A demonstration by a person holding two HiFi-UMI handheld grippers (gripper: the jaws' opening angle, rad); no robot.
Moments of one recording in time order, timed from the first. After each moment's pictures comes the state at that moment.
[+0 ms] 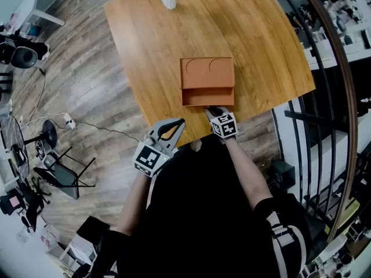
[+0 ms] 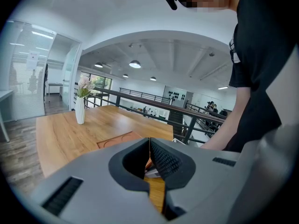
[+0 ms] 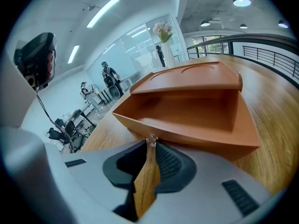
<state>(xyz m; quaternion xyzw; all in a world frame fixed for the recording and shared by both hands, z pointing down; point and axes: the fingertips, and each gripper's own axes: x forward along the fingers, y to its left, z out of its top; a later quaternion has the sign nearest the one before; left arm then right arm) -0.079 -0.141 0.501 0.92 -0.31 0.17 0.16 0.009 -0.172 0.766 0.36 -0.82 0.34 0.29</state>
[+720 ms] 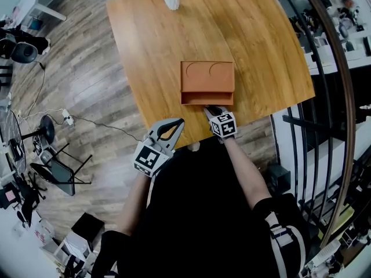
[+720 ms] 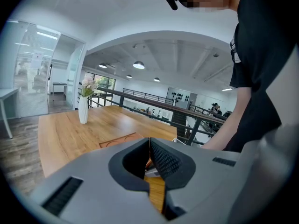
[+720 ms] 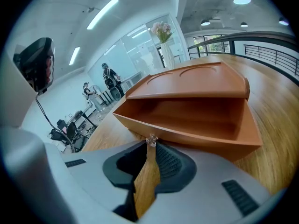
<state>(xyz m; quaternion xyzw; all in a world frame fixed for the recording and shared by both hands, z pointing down) -0.077 -0.160 0.505 0.91 -0.33 0.16 0.17 0.009 -0.197 0.766 0.35 -0.82 0.34 0.29</state>
